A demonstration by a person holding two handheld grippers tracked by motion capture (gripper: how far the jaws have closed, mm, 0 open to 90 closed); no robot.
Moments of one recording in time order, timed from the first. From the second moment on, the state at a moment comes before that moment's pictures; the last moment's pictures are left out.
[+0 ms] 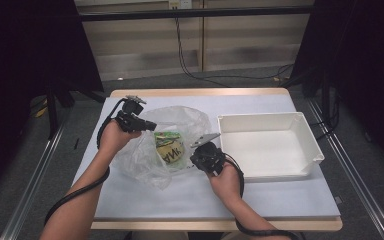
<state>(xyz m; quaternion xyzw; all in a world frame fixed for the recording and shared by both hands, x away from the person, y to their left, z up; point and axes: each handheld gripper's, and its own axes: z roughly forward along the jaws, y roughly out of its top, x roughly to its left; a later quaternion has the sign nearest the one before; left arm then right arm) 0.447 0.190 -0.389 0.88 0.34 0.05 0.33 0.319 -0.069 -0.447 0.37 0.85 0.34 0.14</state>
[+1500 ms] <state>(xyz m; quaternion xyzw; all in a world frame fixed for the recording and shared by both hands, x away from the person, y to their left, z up) 0.446 0.190 -0.398 0.89 0.32 0.03 0.32 0.374 -0.001 -0.458 0.36 0.85 0.35 0.16</state>
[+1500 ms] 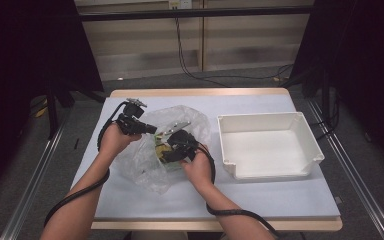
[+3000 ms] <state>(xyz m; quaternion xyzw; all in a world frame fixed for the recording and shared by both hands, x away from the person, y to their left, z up) 0.477 0.205 -0.427 0.86 0.39 0.05 0.32 0.297 -0.048 -0.479 0.34 0.86 0.37 0.04</state>
